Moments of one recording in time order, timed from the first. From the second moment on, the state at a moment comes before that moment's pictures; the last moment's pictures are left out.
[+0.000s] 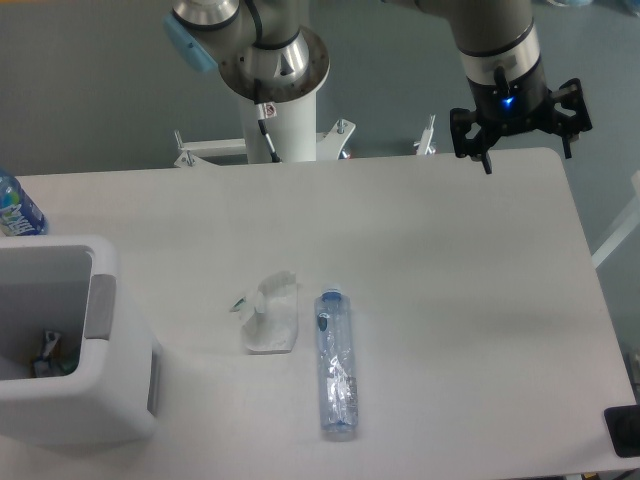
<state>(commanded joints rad) 2.70 -1.68 -1.54 -1.10 1.79 0.83</state>
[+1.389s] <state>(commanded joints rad) 2.41 -1.73 -1.86 -0.92 1.66 0.58</state>
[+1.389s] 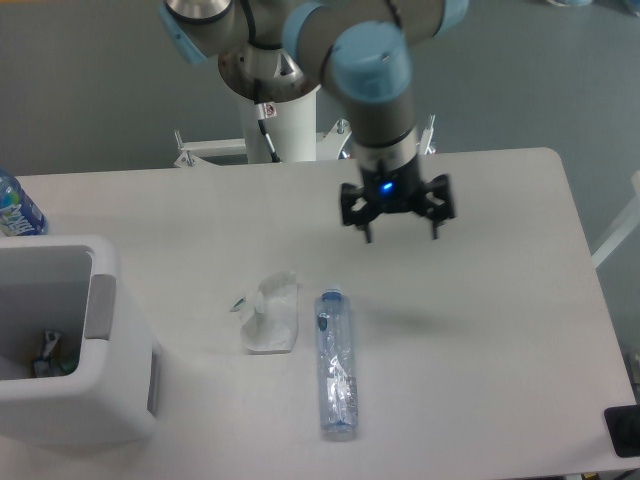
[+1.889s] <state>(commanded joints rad) 2.28 -1.81 -1.90 -0.91 1.53 0.53</state>
